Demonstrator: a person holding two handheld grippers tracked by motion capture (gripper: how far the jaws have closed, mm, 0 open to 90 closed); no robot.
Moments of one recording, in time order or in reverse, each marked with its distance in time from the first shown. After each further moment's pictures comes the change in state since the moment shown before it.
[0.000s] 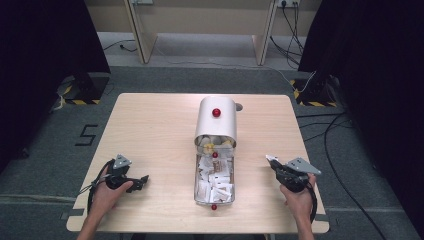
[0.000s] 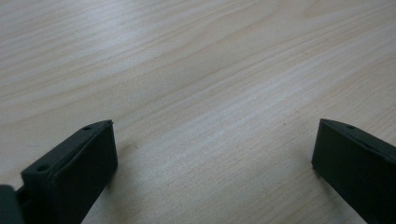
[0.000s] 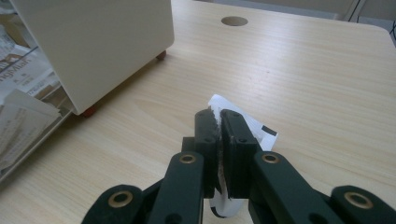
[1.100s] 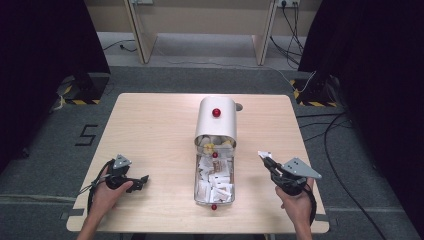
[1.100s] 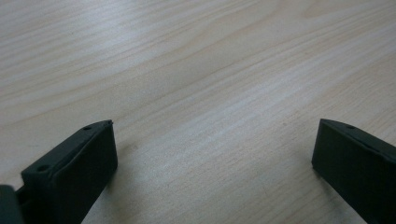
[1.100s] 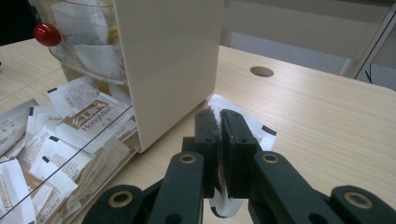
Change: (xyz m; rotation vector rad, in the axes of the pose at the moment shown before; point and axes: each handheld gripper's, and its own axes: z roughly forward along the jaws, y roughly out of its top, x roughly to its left) left arm 0.000 0.000 0.000 0.000 0.000 0.000; right arm 0.035 0.032 -0.028 -0.108 0.061 -0.087
